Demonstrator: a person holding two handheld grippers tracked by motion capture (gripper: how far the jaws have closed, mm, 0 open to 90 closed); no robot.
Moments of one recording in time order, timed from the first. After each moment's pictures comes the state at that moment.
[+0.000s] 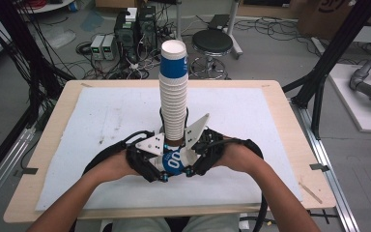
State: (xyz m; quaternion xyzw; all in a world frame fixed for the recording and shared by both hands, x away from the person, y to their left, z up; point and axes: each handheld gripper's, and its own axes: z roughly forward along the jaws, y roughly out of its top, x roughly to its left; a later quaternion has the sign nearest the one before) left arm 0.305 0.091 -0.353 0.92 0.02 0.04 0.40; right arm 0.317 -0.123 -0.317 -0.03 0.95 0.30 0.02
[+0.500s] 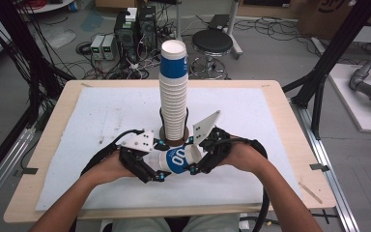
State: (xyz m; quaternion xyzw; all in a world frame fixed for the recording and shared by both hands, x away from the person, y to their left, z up) left arm 0.305 0.111 -0.358 0.88 0.04 0.03 0.48; right arm 0.320 -0.140 -0.315 -0.01 0.94 0.33 0.02
